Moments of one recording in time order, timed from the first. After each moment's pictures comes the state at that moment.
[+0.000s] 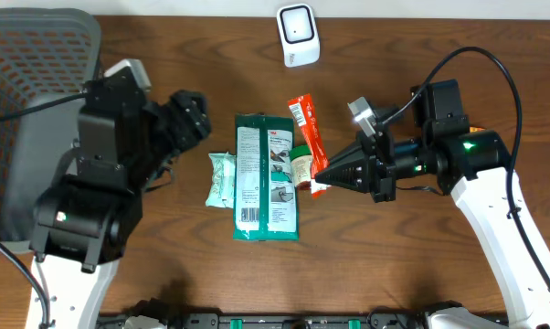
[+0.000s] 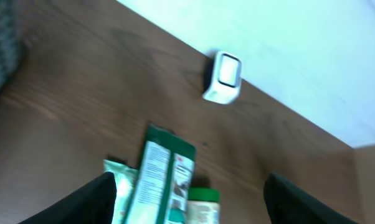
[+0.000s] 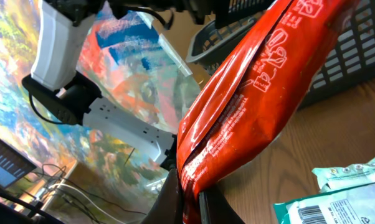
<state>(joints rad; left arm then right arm) -0.23 1.11 1.38 -0.88 -0.01 -0.69 0.22 1.38 1.22 -0.93 -1.51 -0.47</state>
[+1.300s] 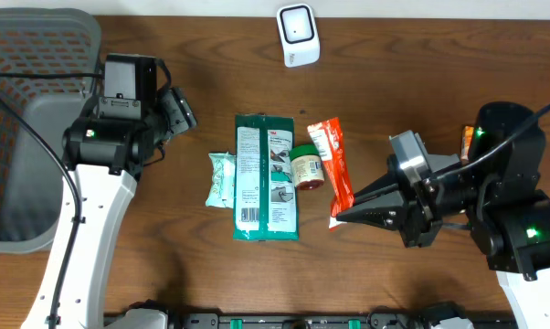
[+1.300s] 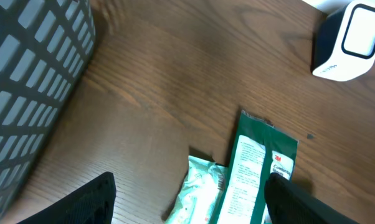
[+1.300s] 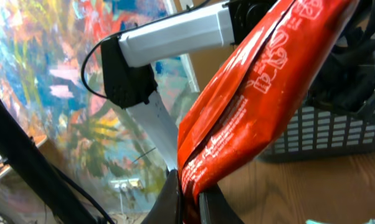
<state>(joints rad) -0.11 1.37 1.38 -0.94 -0.09 -0.52 0.22 1.03 1.22 -0.66 -1.54 -0.19</state>
